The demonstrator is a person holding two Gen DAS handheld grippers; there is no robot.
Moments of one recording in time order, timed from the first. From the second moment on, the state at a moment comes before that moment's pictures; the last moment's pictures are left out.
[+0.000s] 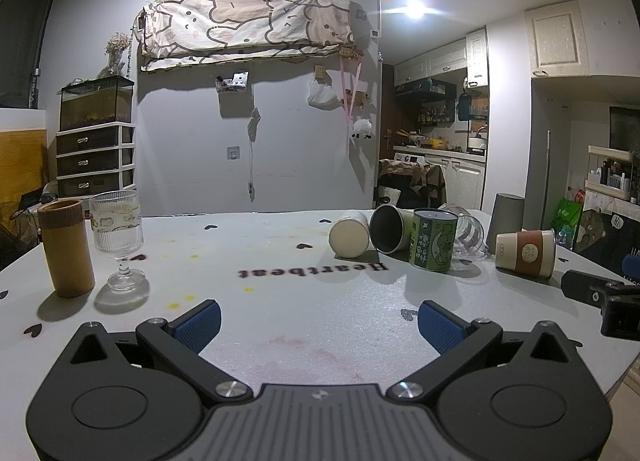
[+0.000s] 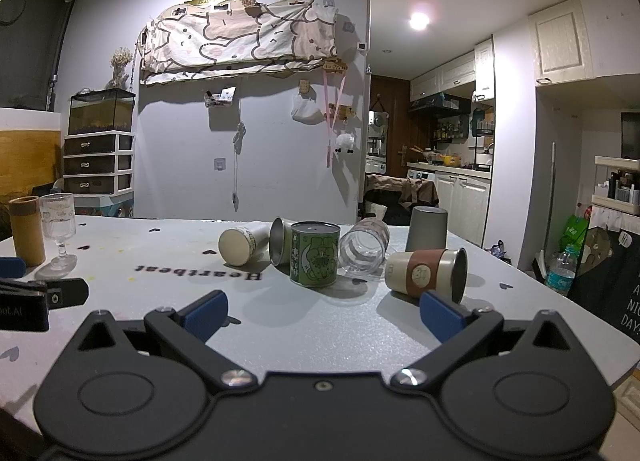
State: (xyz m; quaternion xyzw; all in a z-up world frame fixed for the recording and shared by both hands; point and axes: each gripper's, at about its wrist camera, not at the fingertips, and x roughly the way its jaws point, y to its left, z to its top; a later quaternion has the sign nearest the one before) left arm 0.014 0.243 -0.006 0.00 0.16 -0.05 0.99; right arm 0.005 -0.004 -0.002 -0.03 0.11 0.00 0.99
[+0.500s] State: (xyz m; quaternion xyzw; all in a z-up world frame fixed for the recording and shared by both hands) left arm 0.012 0.253 -0.013 0.01 0.17 -0.04 0.99; right arm 0.086 0.000 0.013 -0.02 0.11 0.00 0.99
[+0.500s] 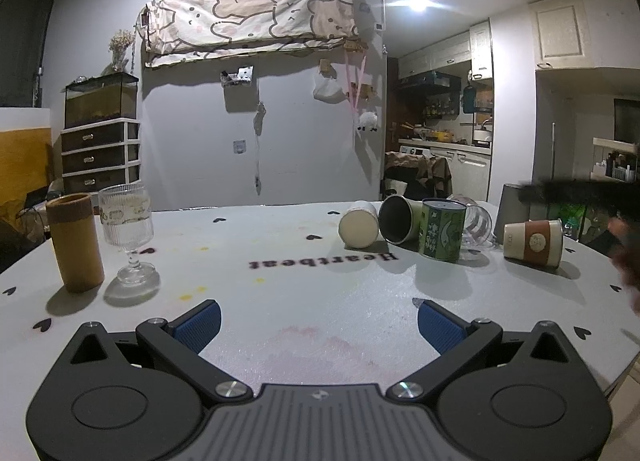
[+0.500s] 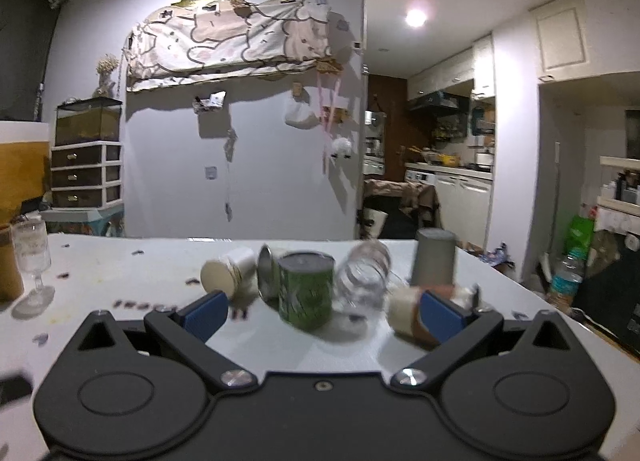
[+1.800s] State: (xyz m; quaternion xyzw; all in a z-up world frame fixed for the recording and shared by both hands) left arm 0.008 0.293 -0.021 -0.02 0.18 -0.02 0.98; right arm 0.268 0.018 -0.002 0.02 0.24 0.01 0.97
